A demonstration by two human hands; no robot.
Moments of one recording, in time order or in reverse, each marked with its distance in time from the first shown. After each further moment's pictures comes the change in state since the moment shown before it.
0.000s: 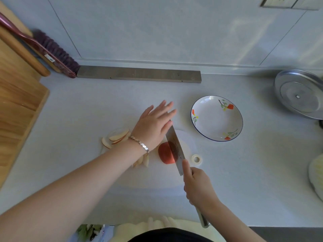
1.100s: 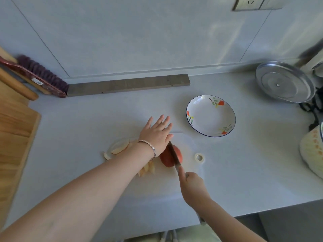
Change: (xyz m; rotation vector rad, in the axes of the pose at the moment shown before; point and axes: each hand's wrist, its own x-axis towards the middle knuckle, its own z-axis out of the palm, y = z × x) left_hand 0.009 -0.016 0.023 0.275 -0.517 -0.020; right_hand 0.003 -0.003 0.039 -0.069 0.045 0.084
